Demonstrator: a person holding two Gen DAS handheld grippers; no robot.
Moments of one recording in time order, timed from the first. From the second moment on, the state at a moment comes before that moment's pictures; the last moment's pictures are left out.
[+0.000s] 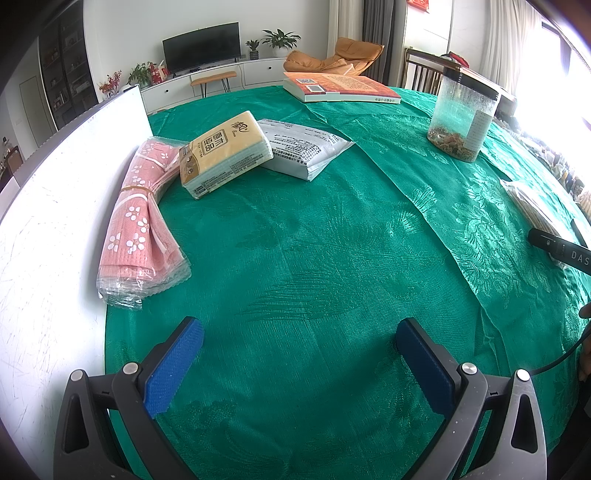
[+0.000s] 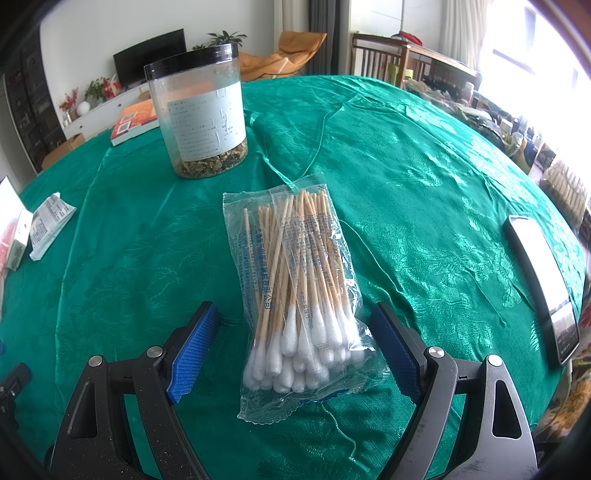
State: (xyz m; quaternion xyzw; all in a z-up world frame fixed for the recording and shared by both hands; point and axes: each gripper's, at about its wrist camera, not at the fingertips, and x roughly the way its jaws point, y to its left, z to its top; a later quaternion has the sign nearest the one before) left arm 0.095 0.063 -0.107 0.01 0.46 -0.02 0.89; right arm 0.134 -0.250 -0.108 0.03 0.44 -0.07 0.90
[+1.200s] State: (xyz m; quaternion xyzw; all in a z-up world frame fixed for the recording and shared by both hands) left arm 0.190 0.079 -0.079 -0.20 0.48 -0.15 0.84; right arm 0.137 -0.250 -0.108 0.03 0.44 -0.07 0.90
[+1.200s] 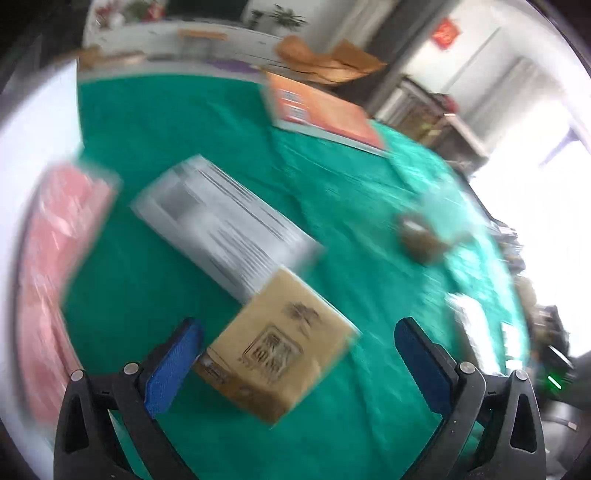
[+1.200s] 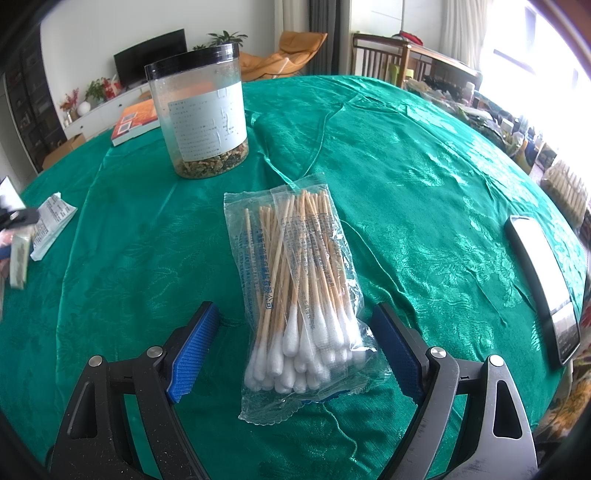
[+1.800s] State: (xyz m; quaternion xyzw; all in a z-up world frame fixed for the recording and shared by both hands) left arm 0.161 0.021 -0.107 -0.02 0.50 -0.05 0.86; right arm 0.137 -0.250 -0.109 0.03 0.44 -0.07 0.90
